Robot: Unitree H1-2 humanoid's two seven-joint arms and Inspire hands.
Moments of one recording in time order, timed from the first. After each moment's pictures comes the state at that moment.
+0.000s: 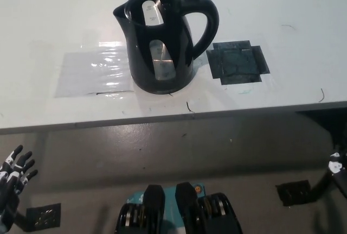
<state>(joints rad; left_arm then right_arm) 0.01 0.29 0.29 0.00 -0.34 0.16 -0.15 0.00 -0.10 -0.18 -0.07 0.11 -0.14 0.00</state>
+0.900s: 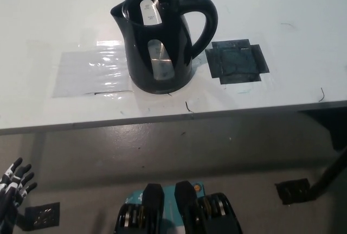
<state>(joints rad) 0.06 0.29 0.29 0.00 -0.35 0.17 -0.15 -0.85 -0.23 -0.13 -0.35 0.21 0.38 -0.05</state>
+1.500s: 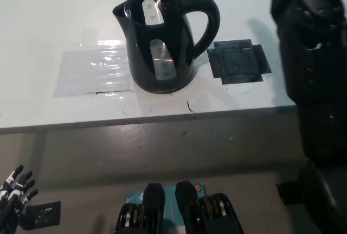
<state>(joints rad) 0.08 0.28 0.29 0.00 -0.35 0.17 -0.16 -1.11 -0.05 -0.04 0.34 0.17 0.29 -0.04</state>
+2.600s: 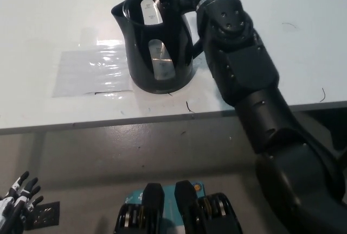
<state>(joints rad) 0.10 0.27 0.27 0.00 -0.35 0.17 -0.16 -1.23 0.12 -0.03 0.87 0.09 -0.03 -0.08</state>
